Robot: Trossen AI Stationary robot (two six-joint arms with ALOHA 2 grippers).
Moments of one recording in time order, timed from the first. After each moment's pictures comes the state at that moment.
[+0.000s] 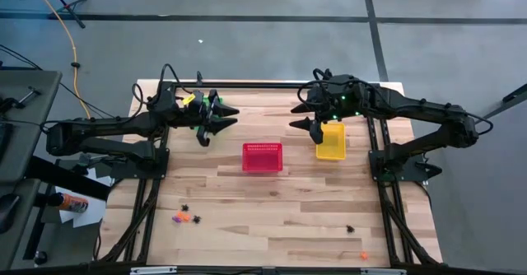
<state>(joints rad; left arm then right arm) 0.27 0.96 0.62 0.53 0.28 -0.31 -0.19 1.24 1.29 -0.54 -0.14 0.10</state>
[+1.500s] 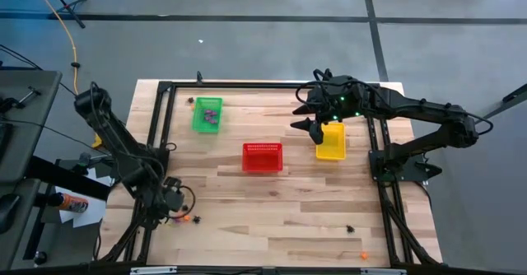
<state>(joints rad) -0.97 1.06 0.55 -0.68 0.06 -0.71 -0.19 1.24 1.29 -0.58 -0.13 0.16</state>
